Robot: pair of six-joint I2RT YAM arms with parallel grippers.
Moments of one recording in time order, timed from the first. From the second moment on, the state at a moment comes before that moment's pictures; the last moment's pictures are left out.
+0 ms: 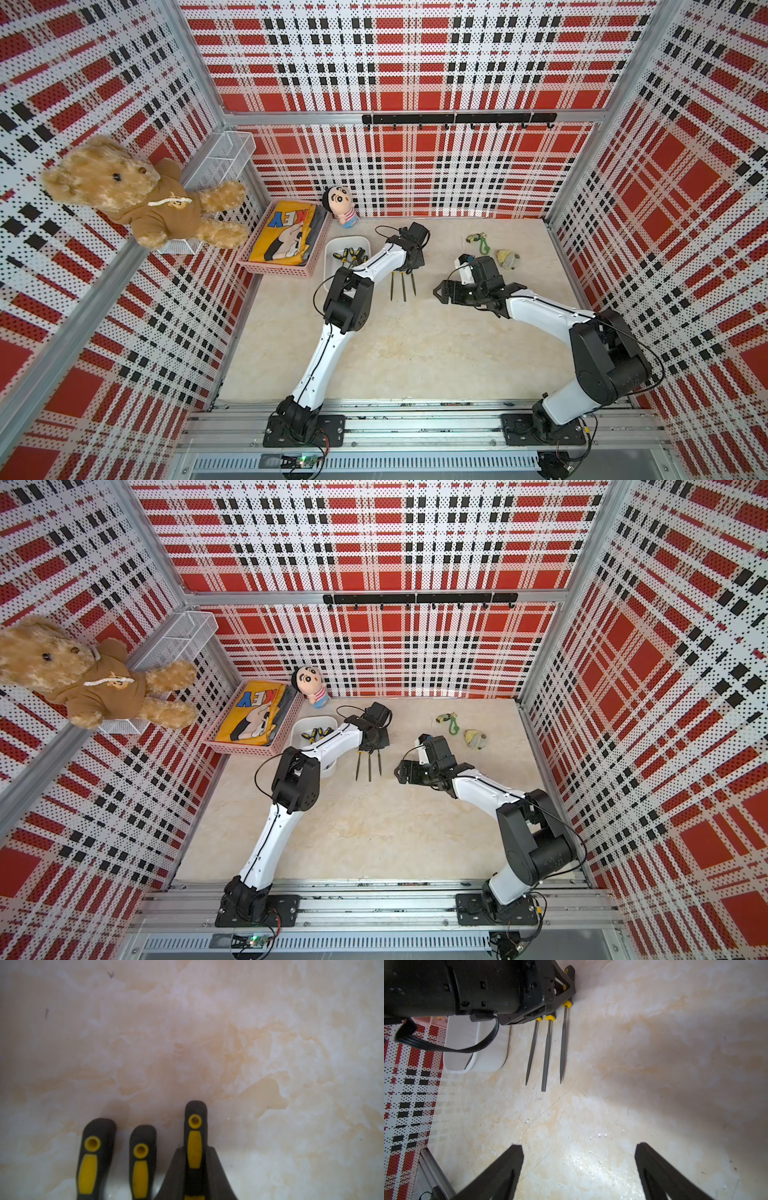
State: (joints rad) left arm -0.55 2.53 2.19 -0.73 -0.17 -0.65; right arm 0.44 1.58 0.92 -0.14 -0.30 0.48
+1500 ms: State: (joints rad) left arm -0.06 2.24 1.96 -0.80 -0.19 -0.62; right arm 0.50 1.70 0.96 -0.12 -0.32 0.48
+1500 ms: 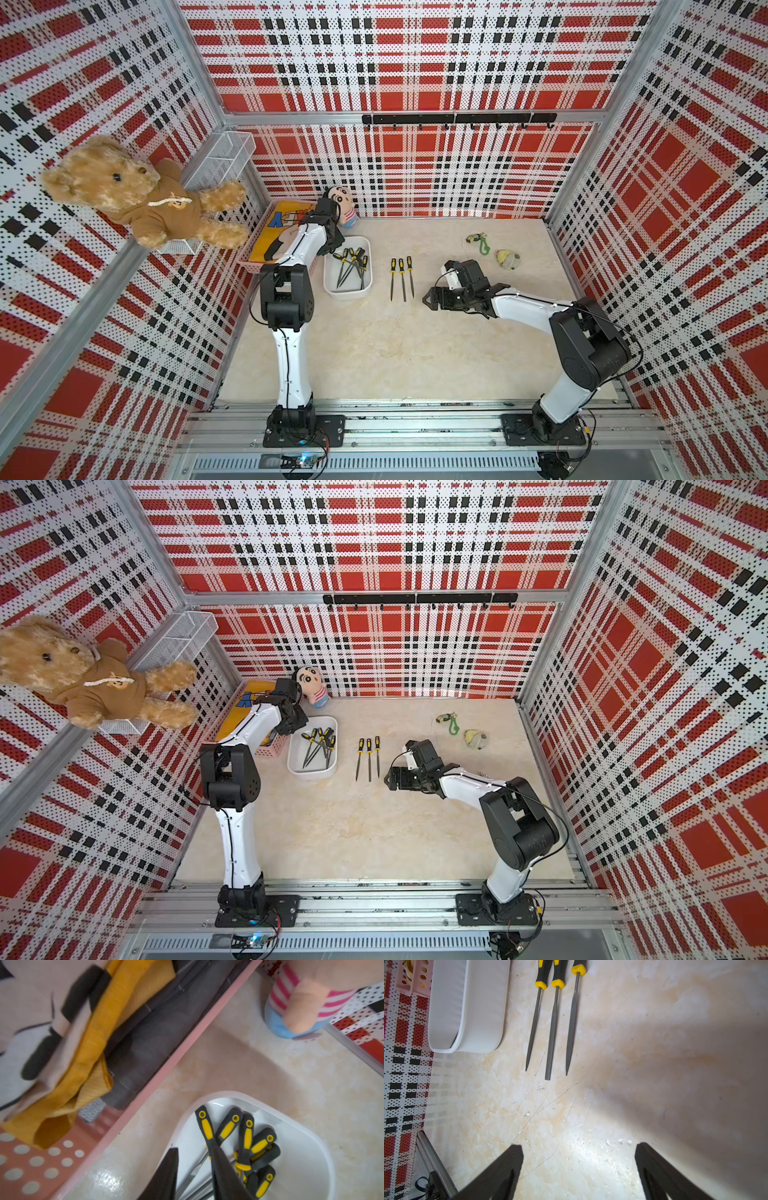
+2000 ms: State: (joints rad) left arm -0.07 2.39 2.04 -0.81 -0.16 -0.63; right arm 0.50 1.73 0.97 -0.12 -0.33 0.48
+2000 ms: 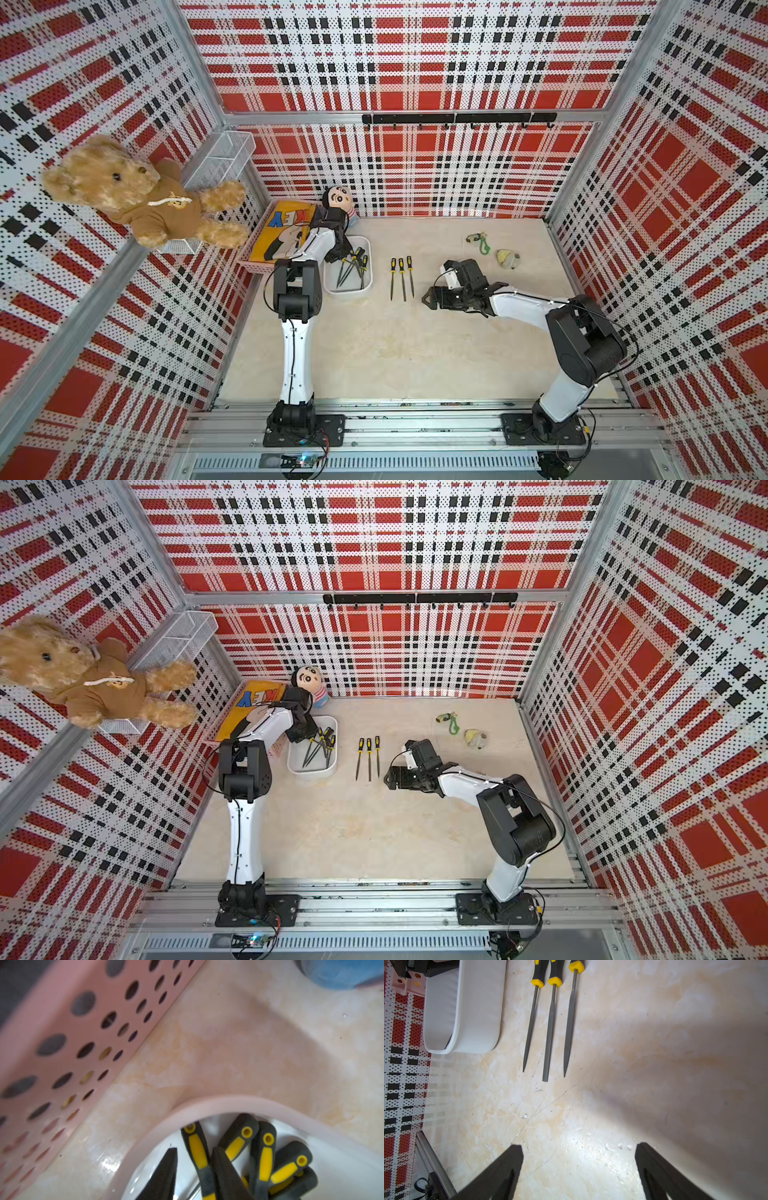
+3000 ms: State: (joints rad) left arm -0.11 2.38 2.16 -0.88 -0.23 -0.60; right arm 0.51 1.77 1.01 -0.13 -0.34 0.48
